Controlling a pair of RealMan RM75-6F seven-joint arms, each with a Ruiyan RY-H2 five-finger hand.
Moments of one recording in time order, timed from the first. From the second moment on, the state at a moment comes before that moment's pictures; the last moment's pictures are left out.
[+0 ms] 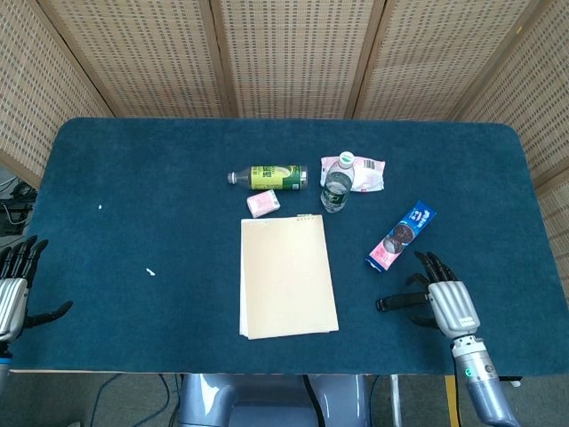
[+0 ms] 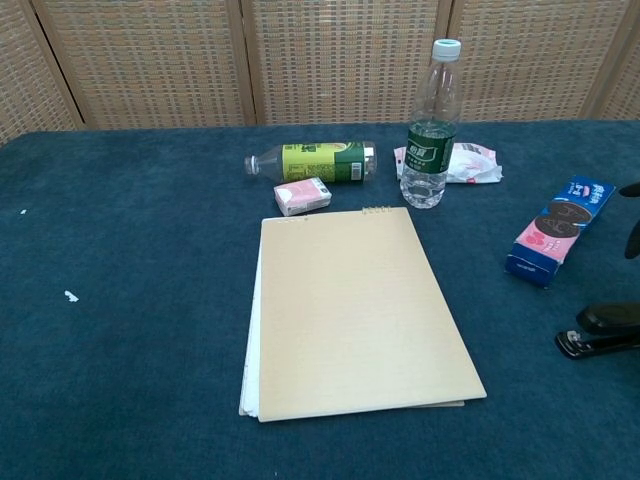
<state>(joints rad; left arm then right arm) -0.11 -1.14 -0.07 -1.63 1.41 1.43 0.06 0.24 -1.41 0.06 -1.46 -1.49 1.31 -0.03</state>
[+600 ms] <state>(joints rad) -0.10 -1.14 -0.06 -1.63 1.42 1.45 0.05 0.28 -1.49 0.08 -1.36 -1.40 1.20 -0.02</state>
